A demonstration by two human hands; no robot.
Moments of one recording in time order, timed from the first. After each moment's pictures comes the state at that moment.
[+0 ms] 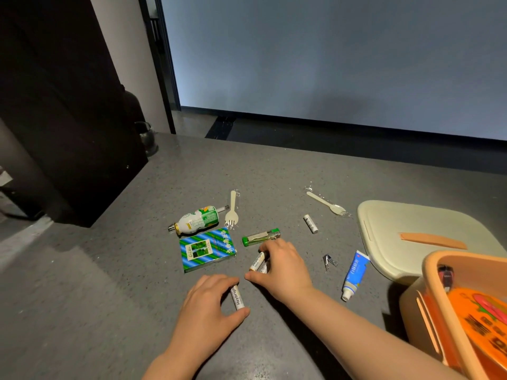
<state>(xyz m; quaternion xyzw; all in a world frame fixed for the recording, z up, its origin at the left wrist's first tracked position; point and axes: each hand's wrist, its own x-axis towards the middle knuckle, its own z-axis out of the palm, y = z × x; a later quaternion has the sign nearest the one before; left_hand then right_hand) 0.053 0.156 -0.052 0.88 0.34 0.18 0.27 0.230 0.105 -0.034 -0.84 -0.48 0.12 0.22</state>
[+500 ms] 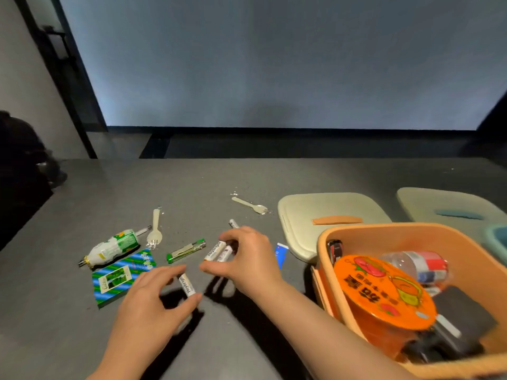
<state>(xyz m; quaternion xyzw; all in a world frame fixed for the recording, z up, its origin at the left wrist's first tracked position) 0.088 0.133 0.010 0.87 0.34 0.23 0.29 0.247 0.042 0.050 -0.83 -0.40 0.10 0.39</state>
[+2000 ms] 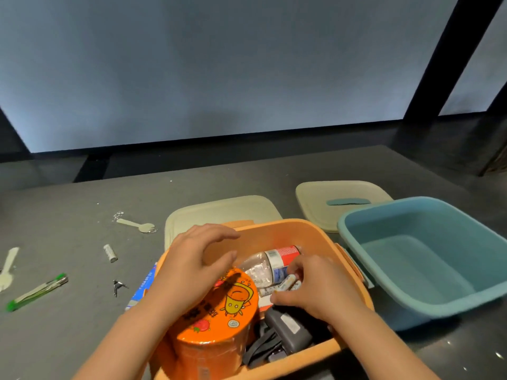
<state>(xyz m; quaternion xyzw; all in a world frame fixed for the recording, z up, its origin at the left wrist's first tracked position) 0.324 -0.068 0.083 0.91 0.03 0.24 0.33 0.416 -0.277 0.067 -0.94 -0.25 0.10 0.21</state>
